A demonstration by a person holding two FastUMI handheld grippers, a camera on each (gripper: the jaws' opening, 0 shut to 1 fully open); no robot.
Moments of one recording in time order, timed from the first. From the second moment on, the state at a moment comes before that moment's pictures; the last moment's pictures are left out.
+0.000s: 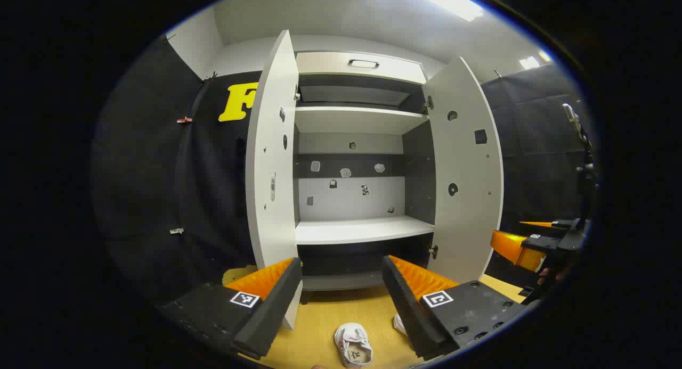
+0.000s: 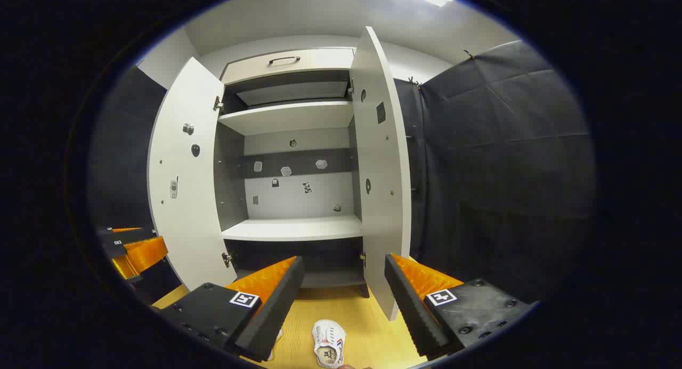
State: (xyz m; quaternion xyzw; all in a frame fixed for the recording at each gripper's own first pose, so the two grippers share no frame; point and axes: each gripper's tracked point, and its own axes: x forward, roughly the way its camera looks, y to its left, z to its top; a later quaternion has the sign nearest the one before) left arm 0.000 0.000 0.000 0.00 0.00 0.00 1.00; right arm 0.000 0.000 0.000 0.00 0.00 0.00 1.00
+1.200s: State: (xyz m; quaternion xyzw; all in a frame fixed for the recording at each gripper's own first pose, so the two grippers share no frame) left arm -0.002 0.028 -0.029 -0.02 0.02 -0.01 1.00; right arm -0.004 0.025 -0.041 -0.03 0.05 0.01 1.00
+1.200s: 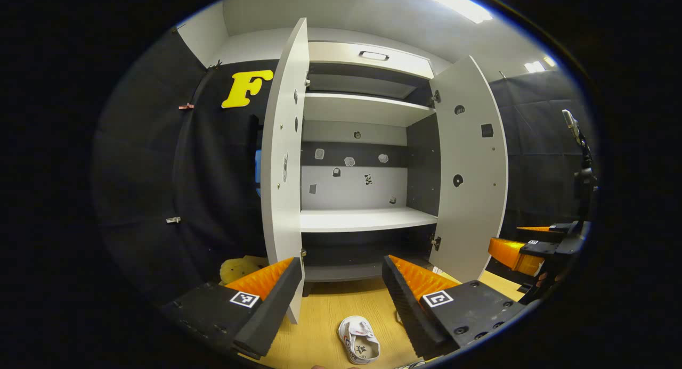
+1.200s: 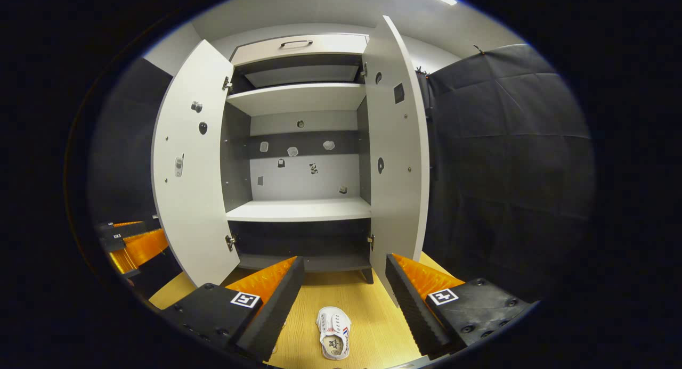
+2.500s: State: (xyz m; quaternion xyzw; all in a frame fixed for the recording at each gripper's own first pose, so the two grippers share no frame) left arm -0.014 0.031 -0.111 -0.03 0.10 -0.04 0.99; right arm -0.018 0.088 -0.347 -0.05 0.40 0.11 0.91
